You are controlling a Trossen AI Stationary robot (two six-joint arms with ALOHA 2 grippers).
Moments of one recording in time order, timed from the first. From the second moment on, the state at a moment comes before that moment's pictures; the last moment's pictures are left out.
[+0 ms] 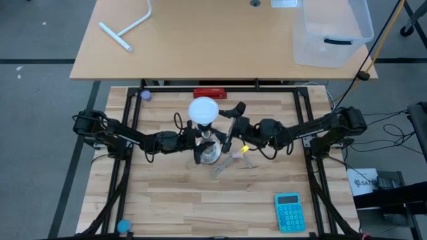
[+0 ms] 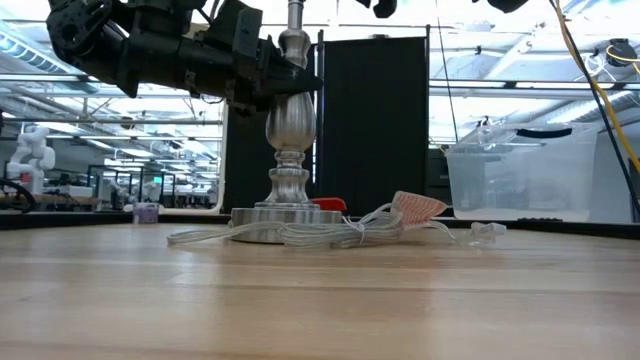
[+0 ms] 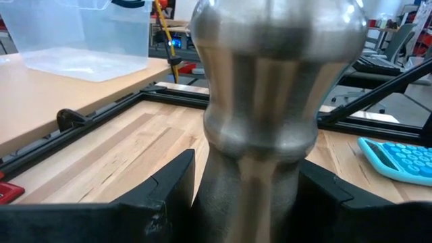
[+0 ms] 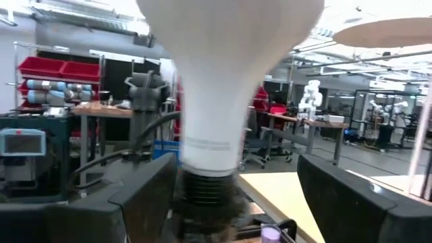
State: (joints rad) left arm -0.05 1.58 0.53 0.92 -0.27 -0.11; right arm 0.11 1.54 0.91 0.86 0.42 -0.17
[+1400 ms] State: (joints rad) left arm -0.05 1.58 0.53 0.91 -0.27 -0.12; right arm 0.06 1.53 1.11 0.55 0.27 -0.08
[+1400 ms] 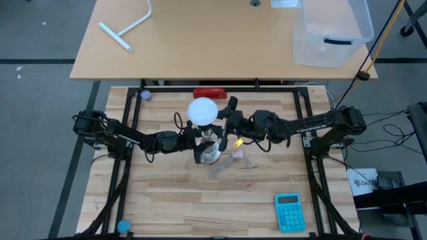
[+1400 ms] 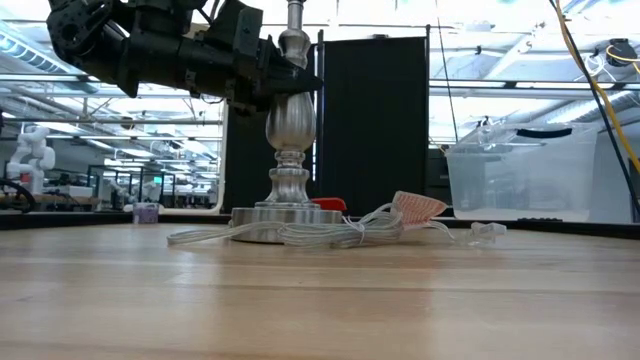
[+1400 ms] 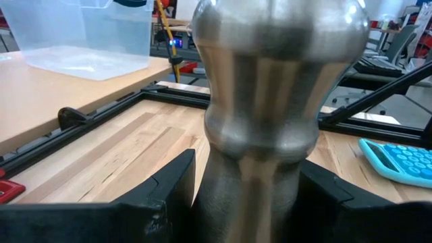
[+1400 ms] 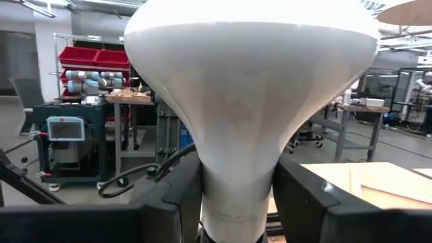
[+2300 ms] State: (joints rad) left arm -0.05 1.59 0.53 0.91 -0.26 -0.13; right arm -0.14 1.53 1.11 0.53 -0.25 -0.01
